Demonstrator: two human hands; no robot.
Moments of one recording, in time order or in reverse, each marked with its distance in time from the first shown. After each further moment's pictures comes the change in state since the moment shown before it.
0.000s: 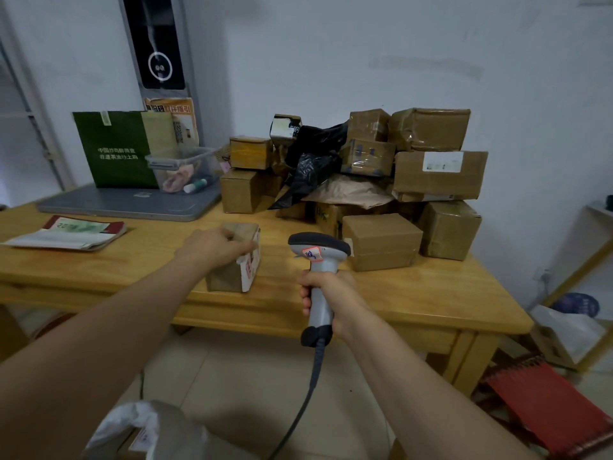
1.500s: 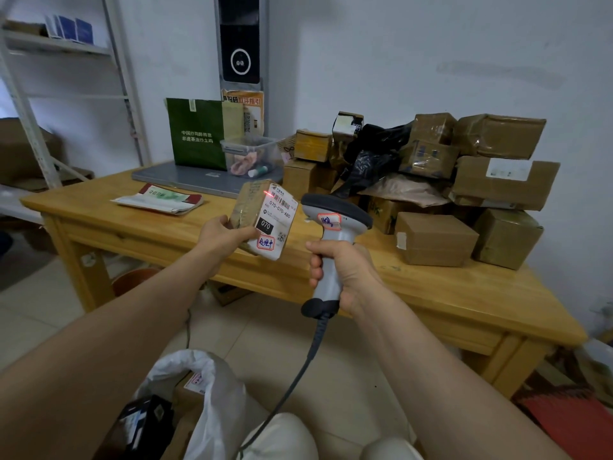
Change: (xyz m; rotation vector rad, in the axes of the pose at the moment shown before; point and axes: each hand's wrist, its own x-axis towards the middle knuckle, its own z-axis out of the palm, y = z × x) left_hand -0.073 -0.089 -0.018 -0.963 0.175 -0.083; right_hand -0.063 -0.003 0.080 0.032 -0.170 -0.049
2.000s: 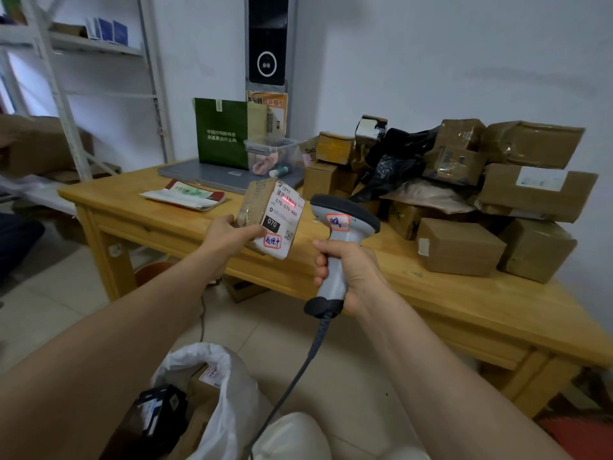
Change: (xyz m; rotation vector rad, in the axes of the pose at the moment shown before) left_hand 0.003 -0.013 -0.028 -0.015 0.048 -0.016; right_hand 0.004 0.009 0.022 0.037 -0.026 0.037
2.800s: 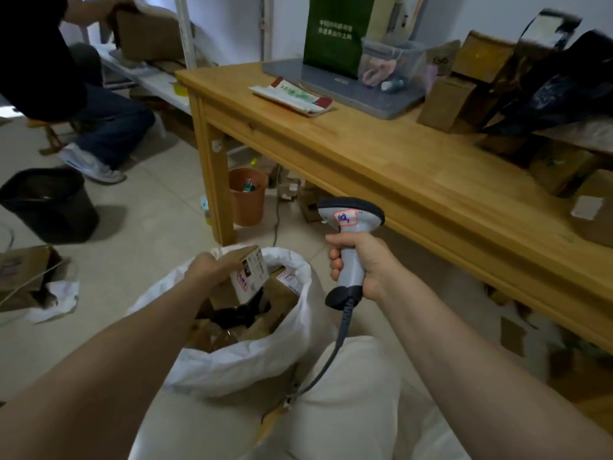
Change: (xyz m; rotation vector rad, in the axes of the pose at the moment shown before) left_hand -0.077 -0.236 -0.146 0.239 0.250 -0.609; right_hand 0.018 0.144 0.071 -0.175 -0.177 0.475
